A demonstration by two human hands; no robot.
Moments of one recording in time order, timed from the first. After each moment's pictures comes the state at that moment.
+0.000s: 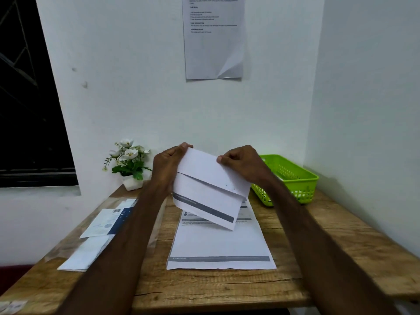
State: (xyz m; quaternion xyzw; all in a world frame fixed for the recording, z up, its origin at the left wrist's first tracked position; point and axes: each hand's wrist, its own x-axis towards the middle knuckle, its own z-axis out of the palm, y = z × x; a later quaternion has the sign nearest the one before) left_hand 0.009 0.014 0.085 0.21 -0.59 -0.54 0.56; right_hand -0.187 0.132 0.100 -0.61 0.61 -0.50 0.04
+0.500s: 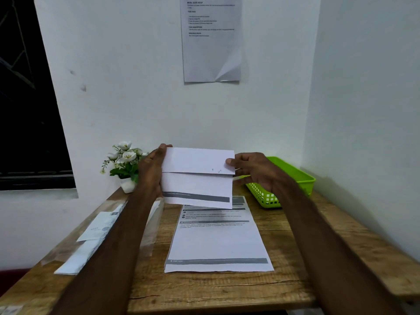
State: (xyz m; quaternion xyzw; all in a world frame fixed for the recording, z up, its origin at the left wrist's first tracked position) left_hand 0.025 -0.003 0.085 0.21 -0.48 -0.60 0.60; right_hand -0.209 0.153 0.101 -0.53 0.54 -0.57 0.32
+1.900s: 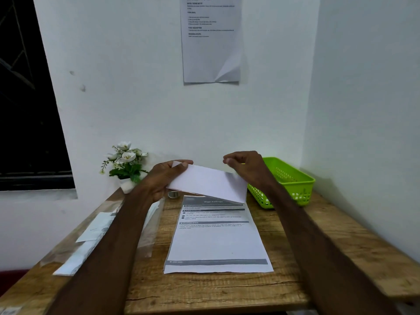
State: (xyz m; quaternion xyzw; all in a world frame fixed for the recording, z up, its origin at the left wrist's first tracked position) left_hand 0.028 -0.004 0.078 0.24 -0.63 -0.63 0.38; right_hand -0.210 0.127 0.087 -0.58 0.62 -0.53 -0.02
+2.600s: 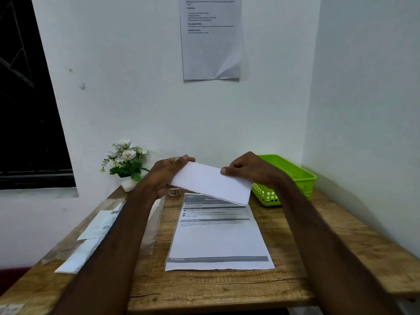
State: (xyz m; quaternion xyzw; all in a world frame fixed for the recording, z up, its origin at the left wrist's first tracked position) left_hand 0.023 0.006 0.082 0.24 -0.62 -0.63 0.40; right_hand -0.203 0.156 0.103 -0.66 0.62 -0.40 0.14
